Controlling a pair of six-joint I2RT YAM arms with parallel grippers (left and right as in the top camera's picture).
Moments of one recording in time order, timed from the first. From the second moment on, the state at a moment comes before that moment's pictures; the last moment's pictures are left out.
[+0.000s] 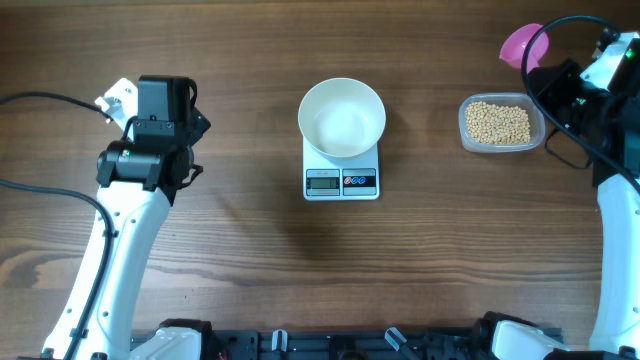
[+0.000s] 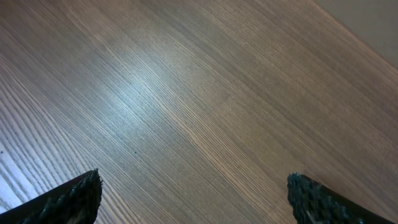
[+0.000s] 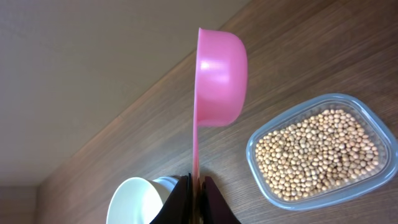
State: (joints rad) left arm -0.10 1.33 1.16 -0.79 -0.47 -0.76; right arm -0.26 1.35 1.31 -0.65 -0.37 0.52
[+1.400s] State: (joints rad) left arm -0.10 1.33 1.16 -0.79 -0.47 -0.76; right arm -0.26 1.35 1.31 -0.80 -0.35 0.04
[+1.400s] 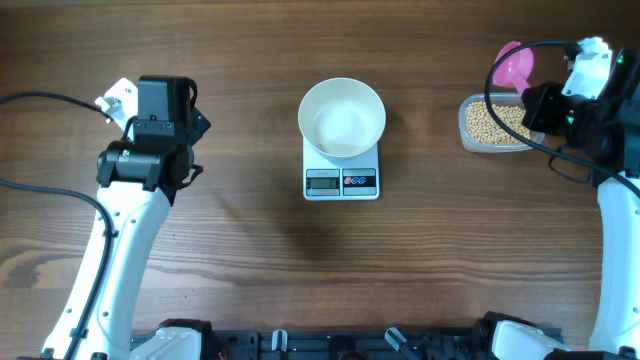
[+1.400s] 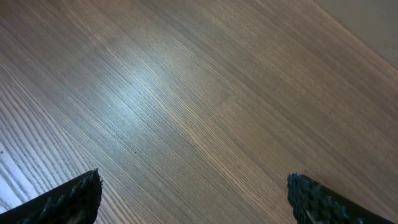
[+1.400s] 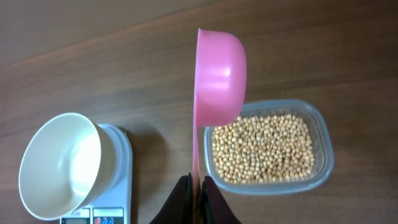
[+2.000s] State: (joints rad) left arm -0.09 1.33 1.16 -0.75 -0.27 -0.74; right arm -0.26 1.35 1.31 -0.88 -0.35 0.04
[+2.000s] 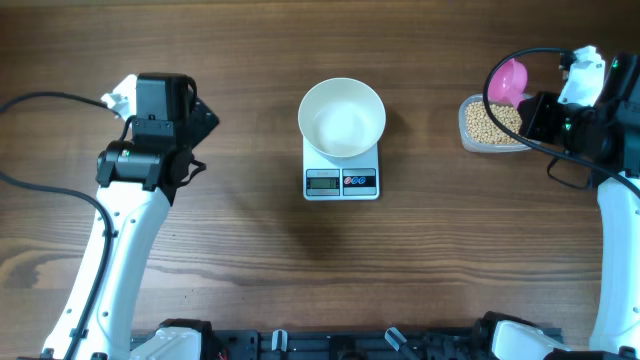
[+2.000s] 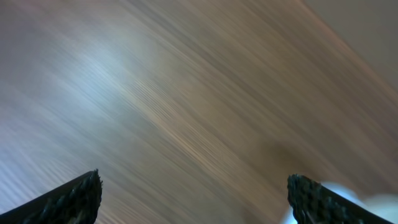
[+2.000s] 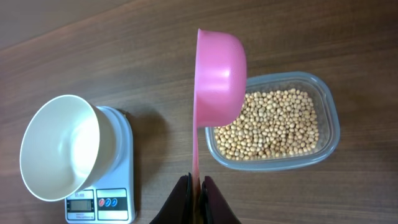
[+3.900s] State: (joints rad) left arm -0.56 1.20 1.12 -0.95 0.02 -0.42; right arm -0.26 1.35 1.31 -0.88 -0.35 0.05
